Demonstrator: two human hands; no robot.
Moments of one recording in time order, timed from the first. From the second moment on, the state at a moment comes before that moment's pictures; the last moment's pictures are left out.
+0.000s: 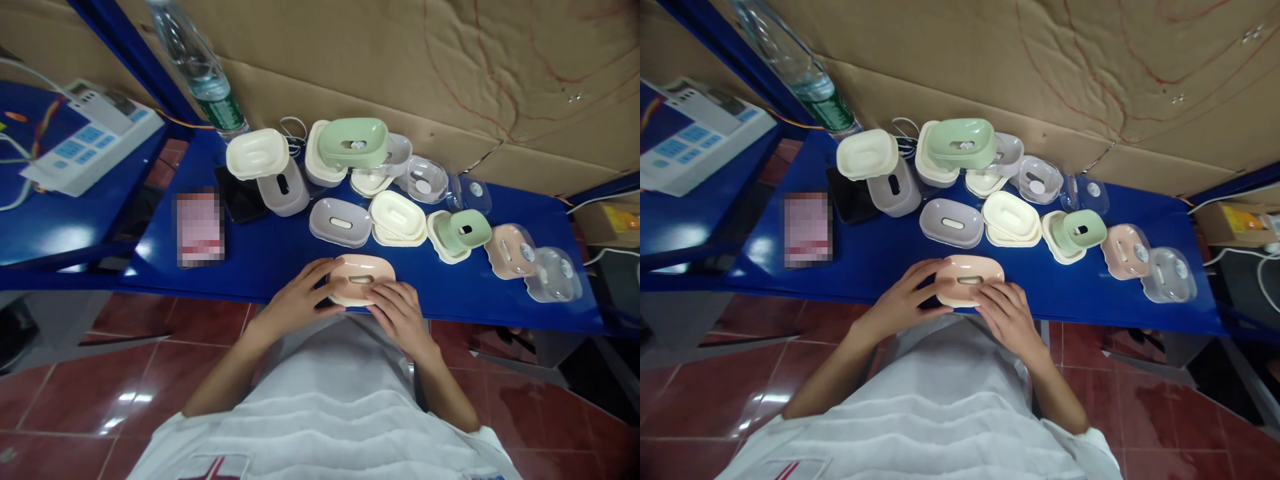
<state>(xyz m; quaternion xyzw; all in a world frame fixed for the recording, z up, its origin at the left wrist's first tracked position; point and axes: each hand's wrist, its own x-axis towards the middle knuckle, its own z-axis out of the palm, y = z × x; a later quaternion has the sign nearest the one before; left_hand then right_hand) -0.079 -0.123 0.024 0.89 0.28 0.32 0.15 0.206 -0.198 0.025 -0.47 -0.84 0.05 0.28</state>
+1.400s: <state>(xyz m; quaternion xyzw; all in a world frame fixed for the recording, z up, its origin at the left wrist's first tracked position) -0.075 -0.125 0.013 0.87 0.36 0.31 0.14 0.216 -0.172 0.018 -0.56 -0.55 0.24 0.57</state>
